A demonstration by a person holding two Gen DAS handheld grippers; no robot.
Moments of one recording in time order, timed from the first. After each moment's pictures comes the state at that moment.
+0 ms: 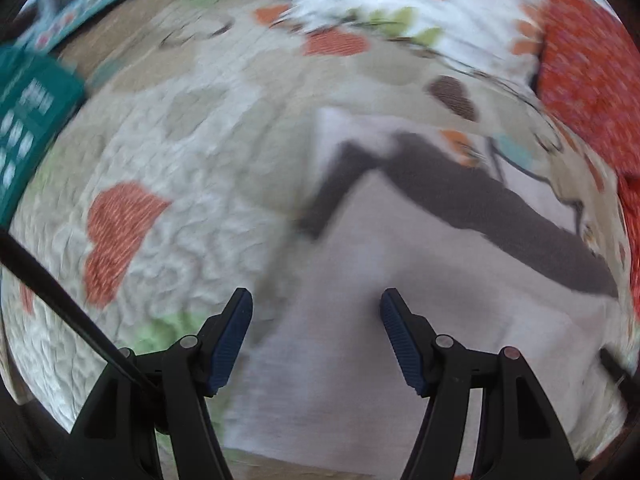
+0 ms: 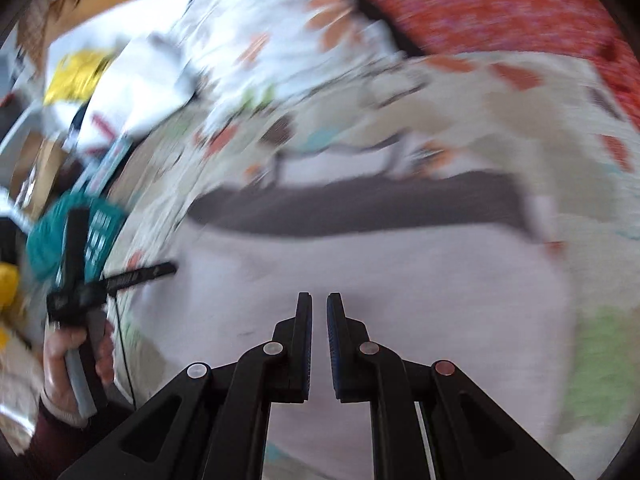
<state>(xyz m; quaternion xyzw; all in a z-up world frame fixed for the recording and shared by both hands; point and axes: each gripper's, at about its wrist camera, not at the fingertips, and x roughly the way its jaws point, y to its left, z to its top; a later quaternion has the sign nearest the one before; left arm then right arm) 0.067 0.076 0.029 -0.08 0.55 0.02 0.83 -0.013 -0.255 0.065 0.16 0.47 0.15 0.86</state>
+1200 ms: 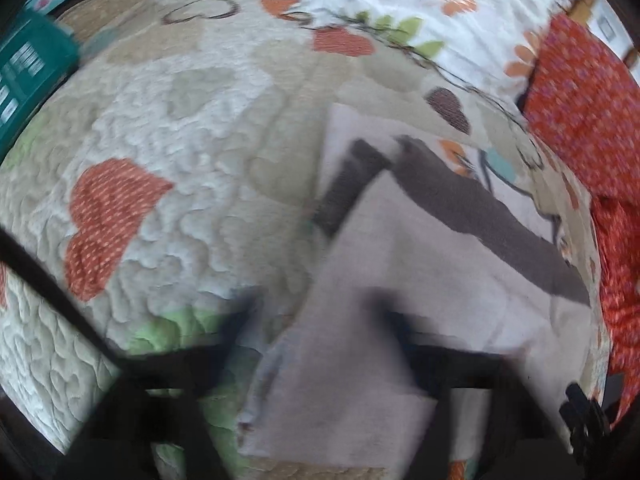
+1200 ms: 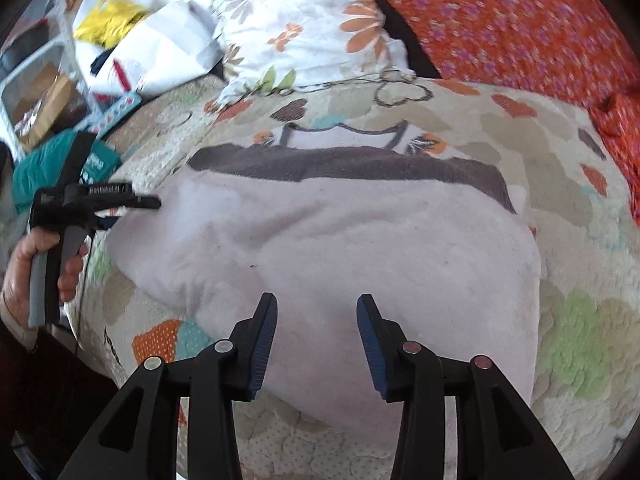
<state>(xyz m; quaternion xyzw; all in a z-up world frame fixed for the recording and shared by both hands) 0.060 0.087 0.022 -0.12 0.54 -0.05 0.83 -0.079 -0.264 0.054 0.07 0.43 0.13 0.89</state>
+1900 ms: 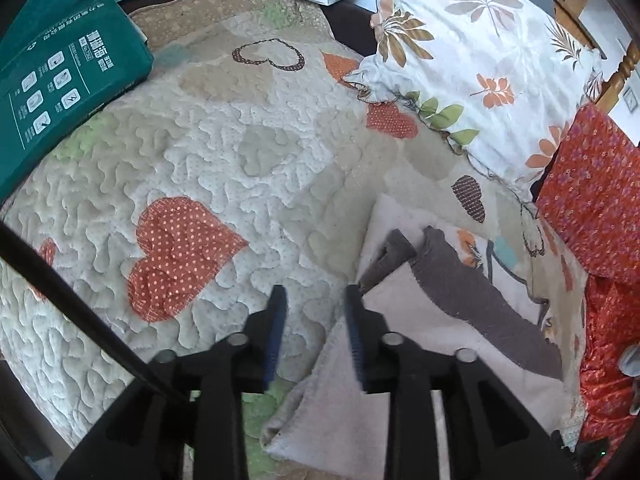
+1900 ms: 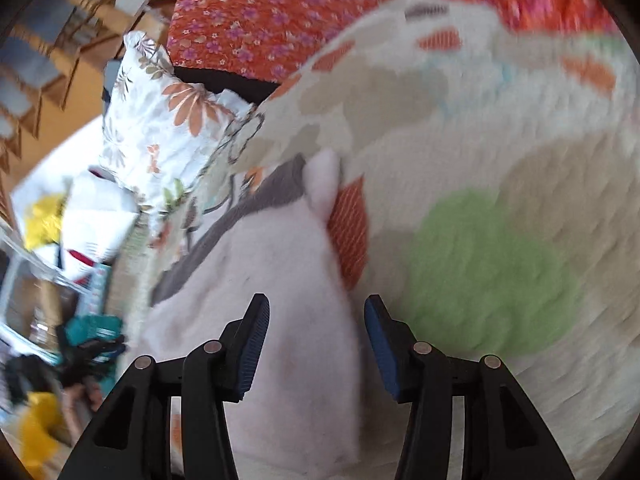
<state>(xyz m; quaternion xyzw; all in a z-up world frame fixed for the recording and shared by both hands) 0.057 0.139 0.056 -0.20 0.47 0.03 0.86 -0.096 -0.416 0.016 0.38 0.39 0.04 0.83</state>
